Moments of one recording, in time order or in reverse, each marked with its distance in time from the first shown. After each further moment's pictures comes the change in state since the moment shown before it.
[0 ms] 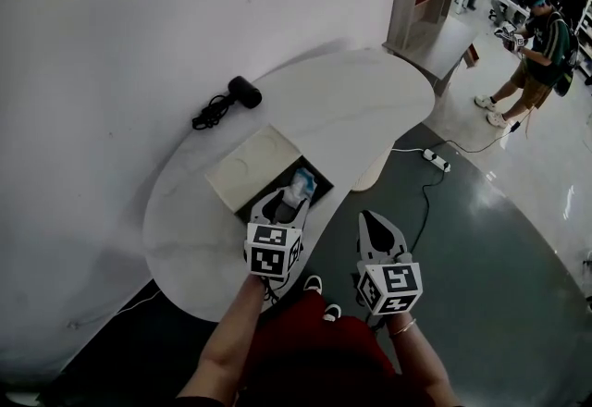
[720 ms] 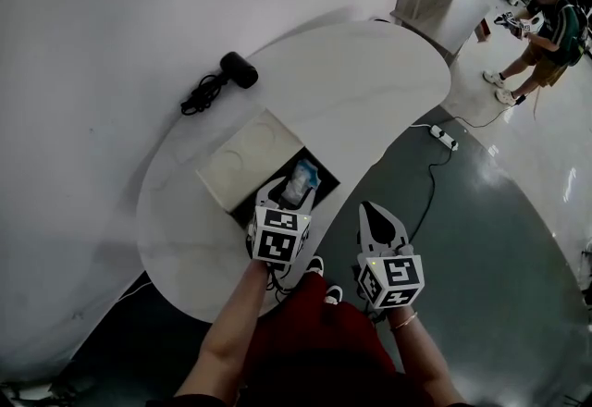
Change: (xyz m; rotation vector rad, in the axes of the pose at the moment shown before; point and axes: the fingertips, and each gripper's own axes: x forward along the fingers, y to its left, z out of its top) left arm 0.059 0.017 -0.020 0.037 0.174 -0.029; right arm 0.053 -0.013 -0.028 0.033 0.110 0.003
